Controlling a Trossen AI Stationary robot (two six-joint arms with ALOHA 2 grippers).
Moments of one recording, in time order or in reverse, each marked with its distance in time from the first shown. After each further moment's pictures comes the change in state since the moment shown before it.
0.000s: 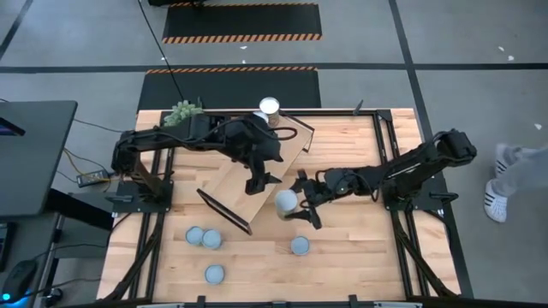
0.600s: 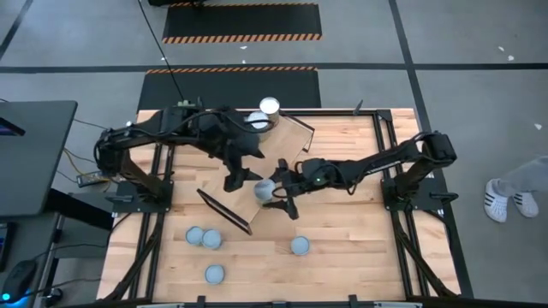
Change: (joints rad) left arm 0.000 -0.122 0.000 -0.128 0.001 -0.038; right arm -0.096 0.192 0.254 -0.053 -0.028 -0.088
